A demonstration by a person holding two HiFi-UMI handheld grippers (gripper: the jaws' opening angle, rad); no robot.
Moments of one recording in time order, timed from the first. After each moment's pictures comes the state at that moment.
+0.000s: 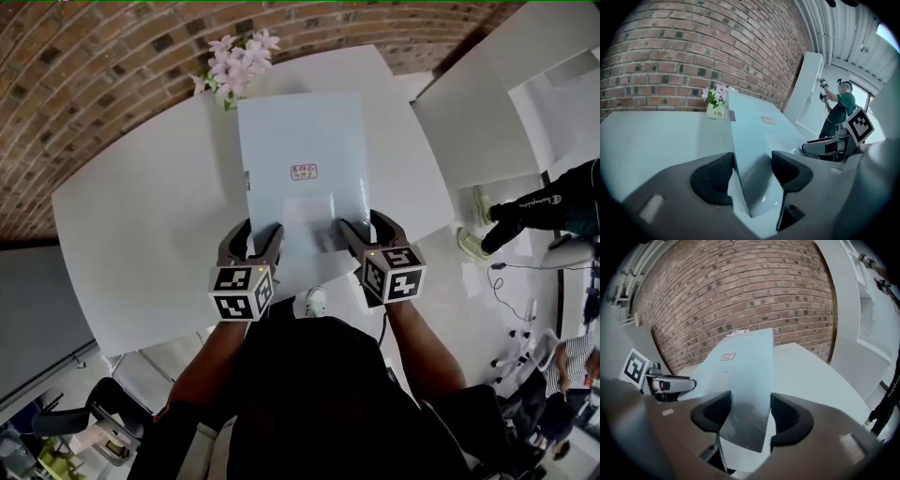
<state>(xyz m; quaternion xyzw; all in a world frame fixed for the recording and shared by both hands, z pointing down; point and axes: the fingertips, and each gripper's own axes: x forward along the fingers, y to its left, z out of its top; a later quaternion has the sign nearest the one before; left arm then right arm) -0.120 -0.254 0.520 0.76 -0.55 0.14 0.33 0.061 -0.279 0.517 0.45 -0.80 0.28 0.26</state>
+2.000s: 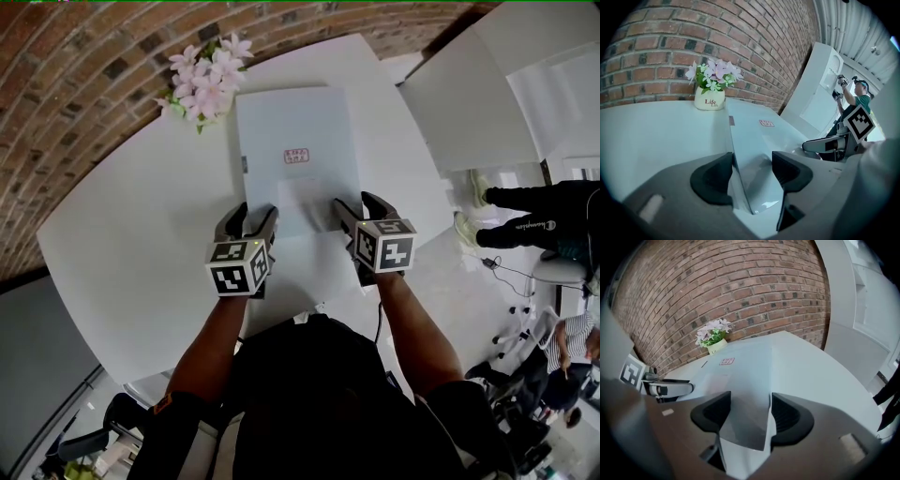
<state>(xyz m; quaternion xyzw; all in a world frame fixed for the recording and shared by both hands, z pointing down) -0.113 -0.351 0.580 0.76 -0.51 0.18 0.37 0.076 -0.367 0.574 0.50 -0.75 0.35 0.28</state>
